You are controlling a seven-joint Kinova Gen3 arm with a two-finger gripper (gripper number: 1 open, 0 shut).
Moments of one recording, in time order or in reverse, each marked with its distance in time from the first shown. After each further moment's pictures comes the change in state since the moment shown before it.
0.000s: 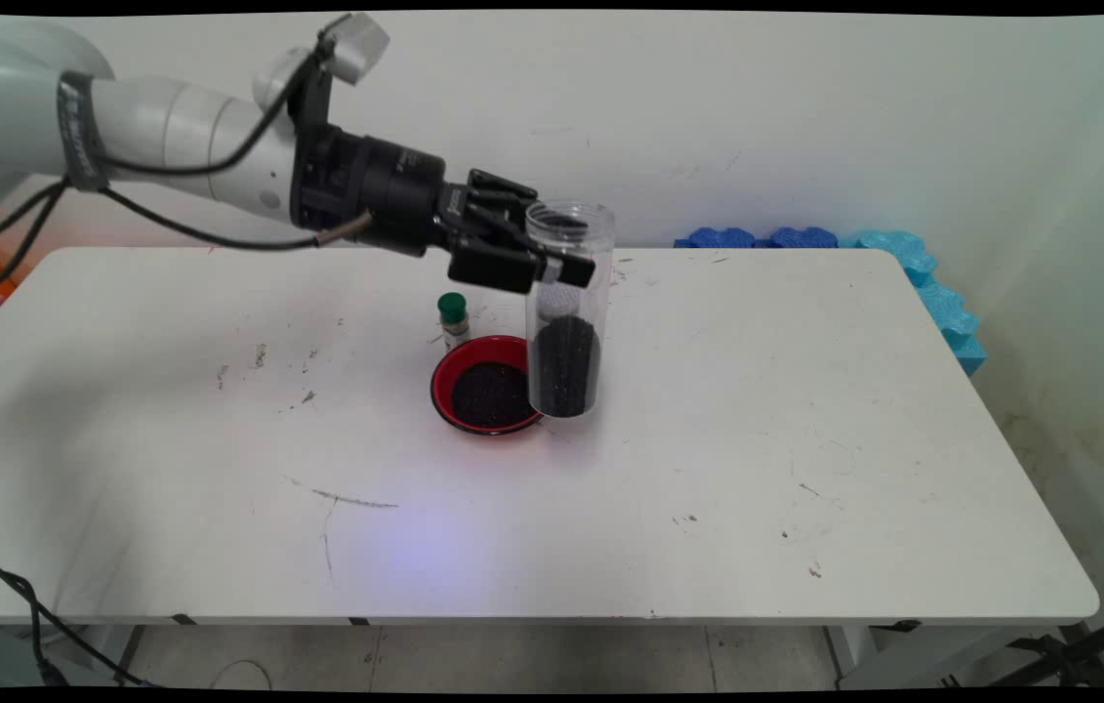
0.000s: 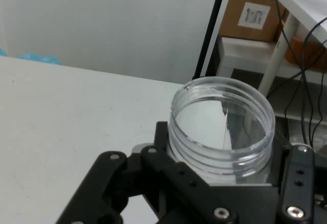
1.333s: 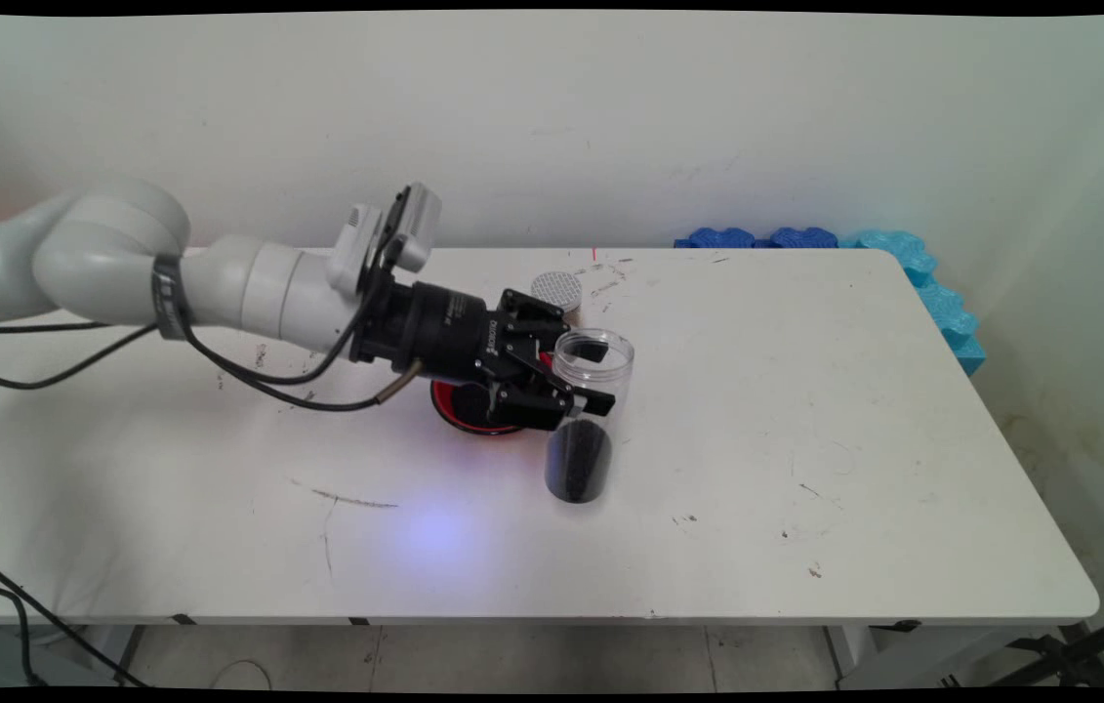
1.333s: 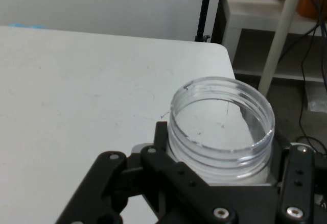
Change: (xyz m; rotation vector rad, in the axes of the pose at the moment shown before) arm -0.091 0.020 0.055 0.015 -0.040 0.084
